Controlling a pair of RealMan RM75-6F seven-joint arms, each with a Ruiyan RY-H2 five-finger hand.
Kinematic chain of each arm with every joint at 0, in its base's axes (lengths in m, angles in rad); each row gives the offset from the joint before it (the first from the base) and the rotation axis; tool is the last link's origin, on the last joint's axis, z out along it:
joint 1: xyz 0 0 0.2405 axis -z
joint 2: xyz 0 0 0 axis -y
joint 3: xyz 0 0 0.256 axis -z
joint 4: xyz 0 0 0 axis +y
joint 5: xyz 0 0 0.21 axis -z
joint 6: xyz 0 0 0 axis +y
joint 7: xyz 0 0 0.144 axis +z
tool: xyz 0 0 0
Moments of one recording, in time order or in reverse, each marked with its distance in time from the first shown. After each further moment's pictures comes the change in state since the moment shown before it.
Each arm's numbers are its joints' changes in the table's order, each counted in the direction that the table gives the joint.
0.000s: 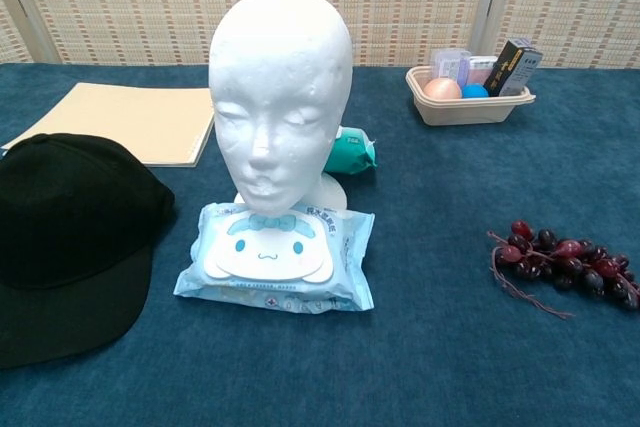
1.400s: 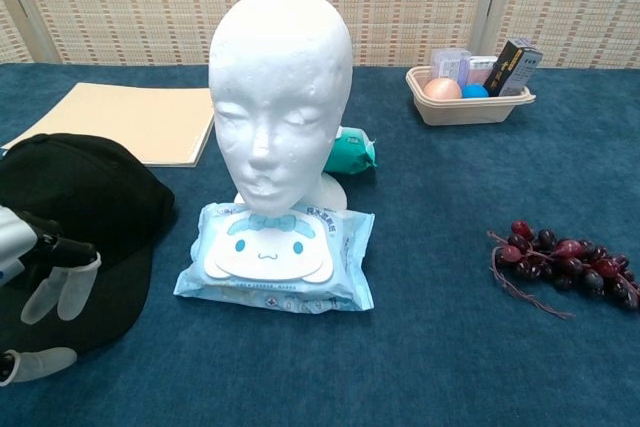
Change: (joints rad) left arm 0.102 0.191 -0.020 -0.022 0.083 -0.329 0.362; right arm 0.019 -0.039 0.002 0.044 0.034 0.048 0.158
